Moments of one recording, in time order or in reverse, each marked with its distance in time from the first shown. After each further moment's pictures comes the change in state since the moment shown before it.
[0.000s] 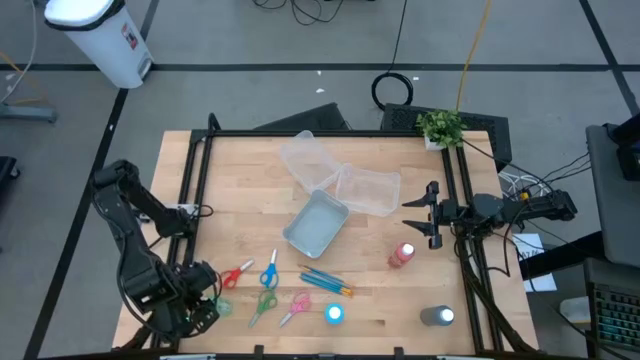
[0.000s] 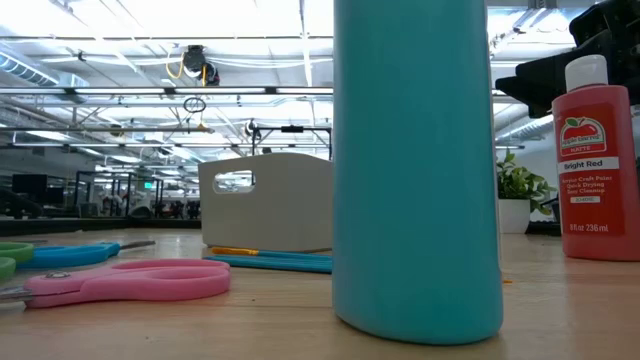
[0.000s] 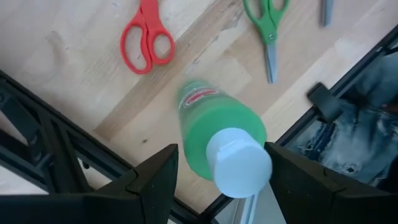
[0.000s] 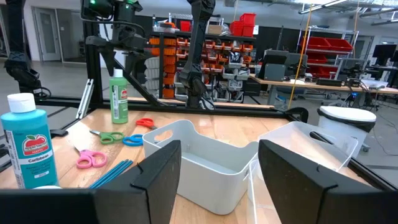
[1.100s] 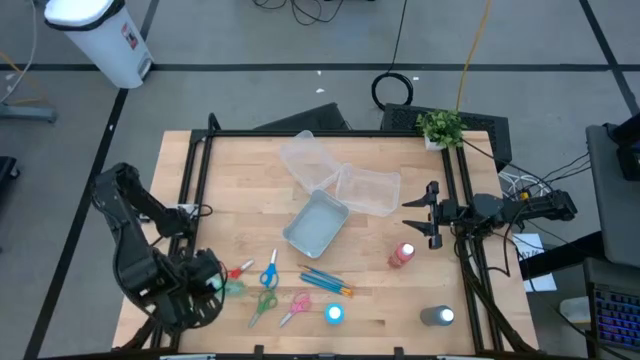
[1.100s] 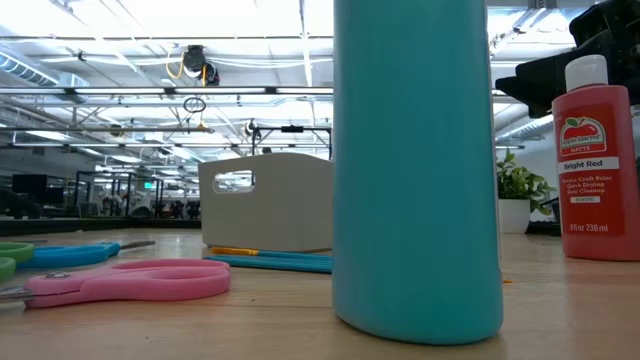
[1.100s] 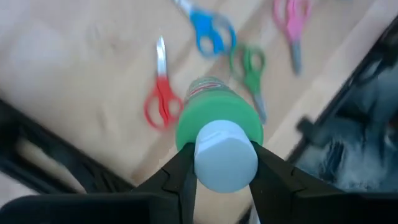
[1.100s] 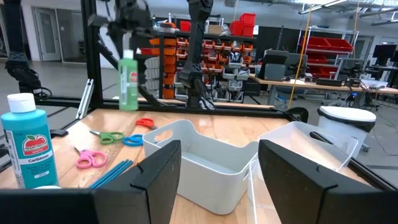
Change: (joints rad) left arm 0.114 0.028 0.269 -0.300 -0.169 0.232; right arm 0.000 0.000 0.000 0.000 0.000 0.000
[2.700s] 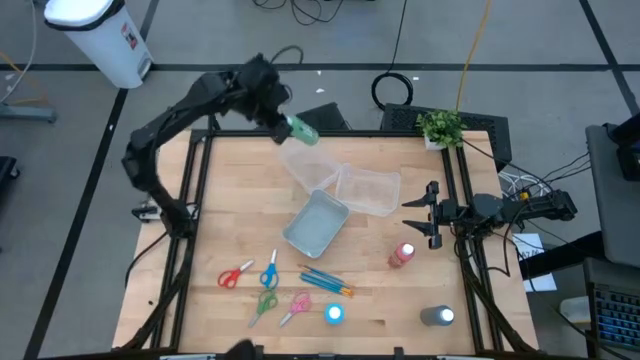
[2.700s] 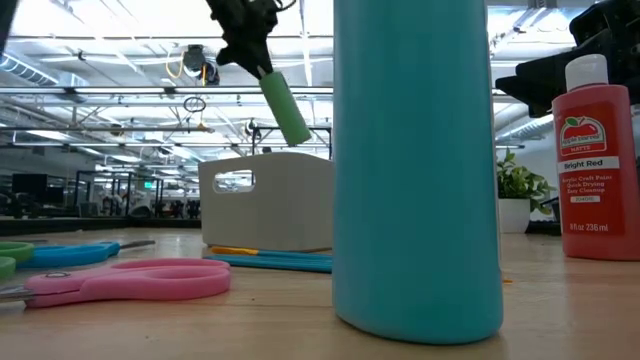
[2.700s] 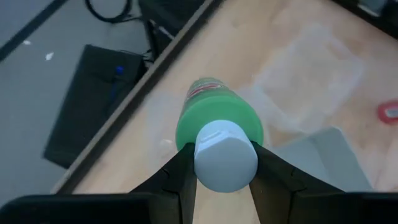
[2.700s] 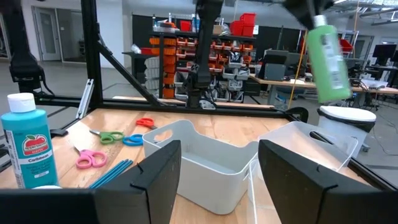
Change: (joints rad) left arm 1.577 0.239 0.469 0.312 0.353 1.595; right arm 0.000 0.000 0.000 0.000 0.000 0.000
